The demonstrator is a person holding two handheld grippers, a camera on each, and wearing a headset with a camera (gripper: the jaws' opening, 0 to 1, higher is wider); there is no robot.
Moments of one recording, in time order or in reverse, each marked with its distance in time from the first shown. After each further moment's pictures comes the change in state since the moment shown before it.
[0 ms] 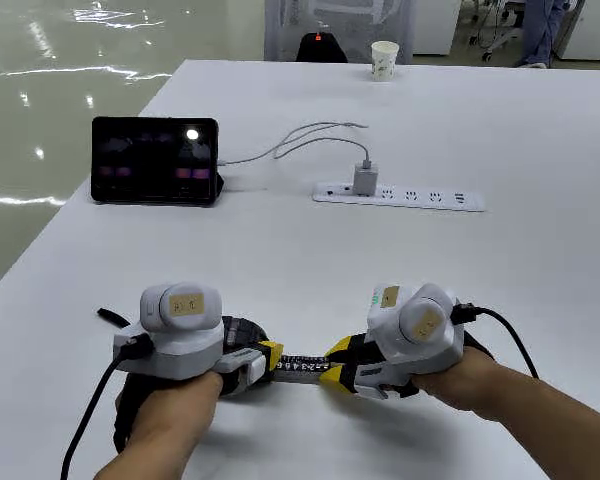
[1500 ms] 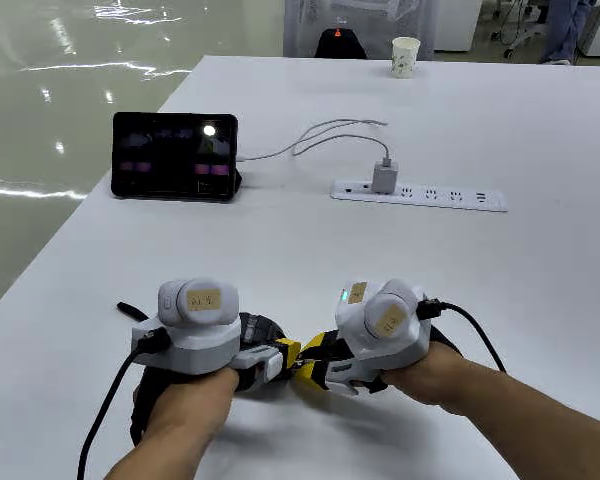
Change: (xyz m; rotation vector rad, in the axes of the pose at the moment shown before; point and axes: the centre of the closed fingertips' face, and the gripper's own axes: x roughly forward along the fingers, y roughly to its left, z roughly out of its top) left arm 0.000 0.000 0.000 -0.007 0.004 -0.018; right arm 0.038 0.012 0.031 -0.028 -0.012 0.042
